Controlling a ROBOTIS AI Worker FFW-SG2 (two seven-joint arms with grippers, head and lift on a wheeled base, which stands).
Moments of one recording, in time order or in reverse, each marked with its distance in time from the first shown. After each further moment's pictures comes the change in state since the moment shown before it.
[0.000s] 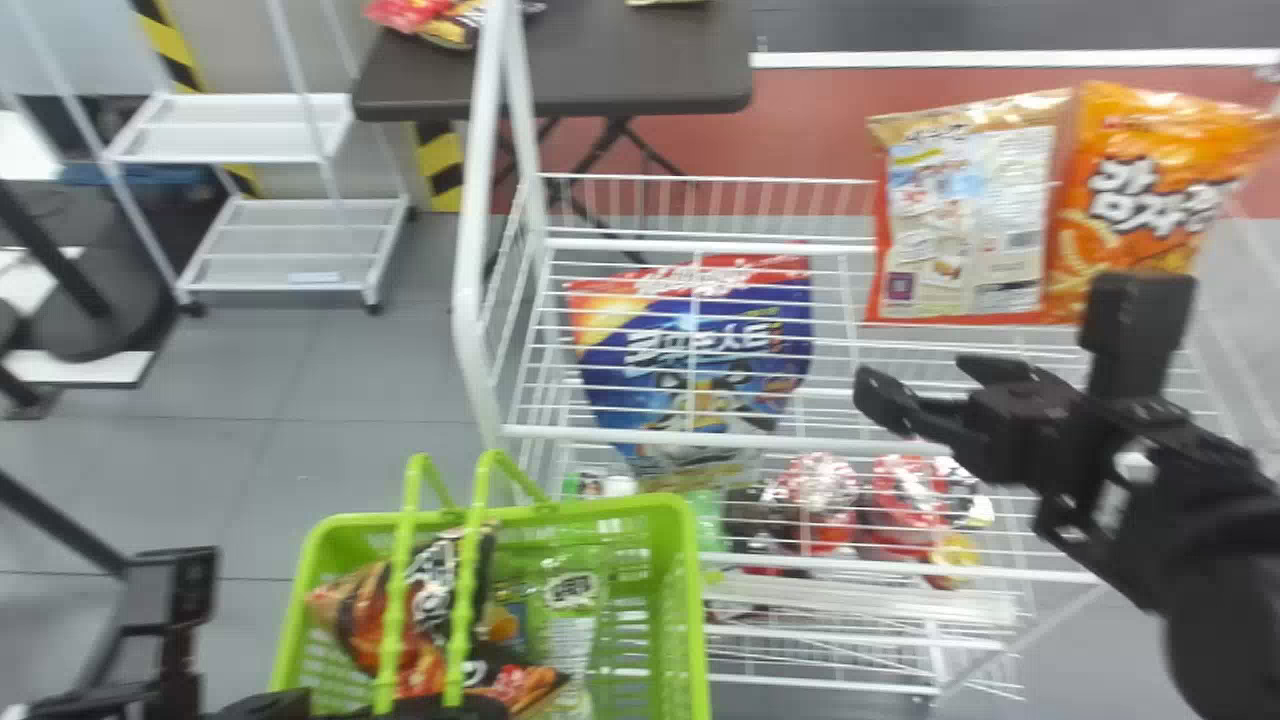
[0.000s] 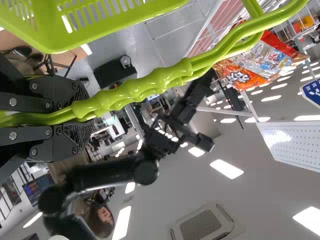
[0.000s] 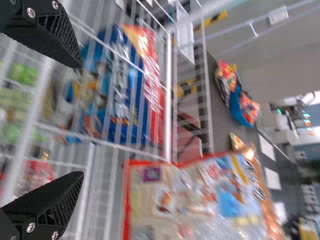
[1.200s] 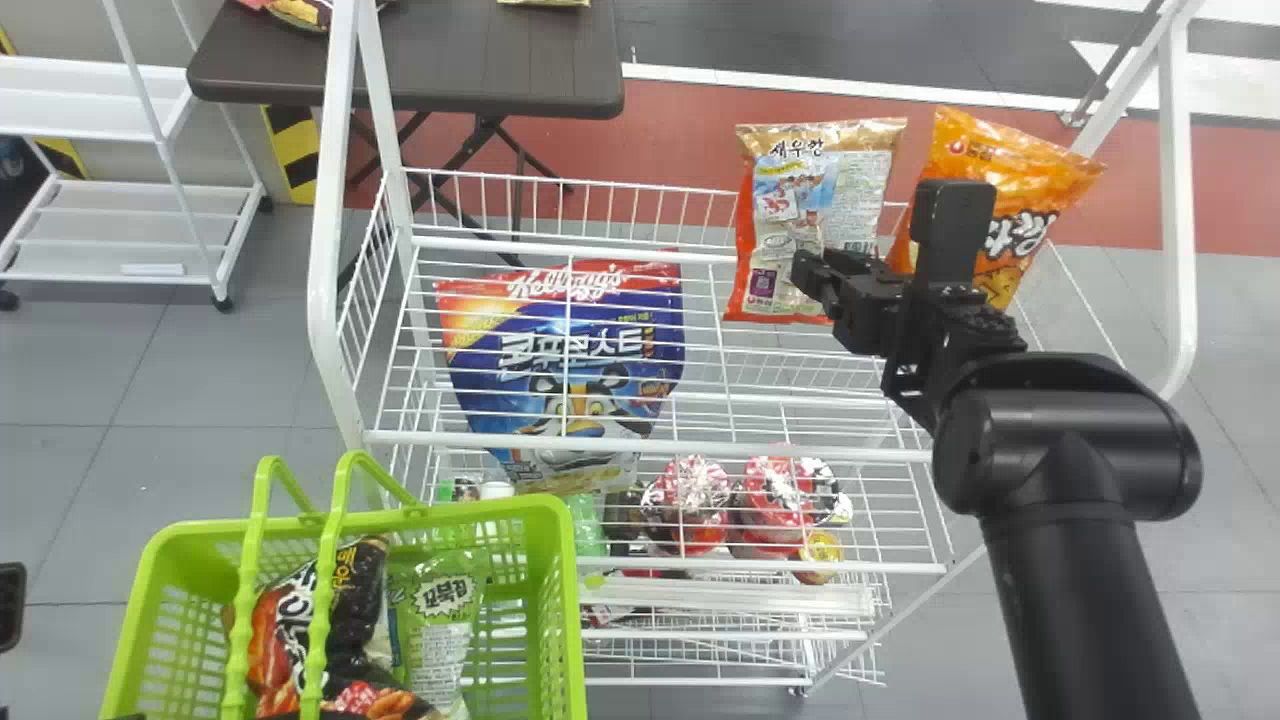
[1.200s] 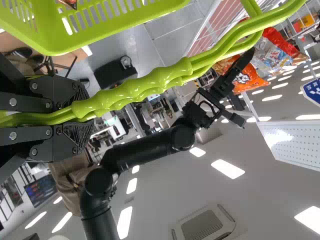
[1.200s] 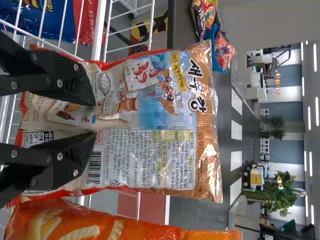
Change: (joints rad) left arm -0.009 0.007 -0.002 -0.001 0.001 0.000 0.000; right arm -0.335 0.010 -0.018 0.487 0.146 -0.253 -0.055
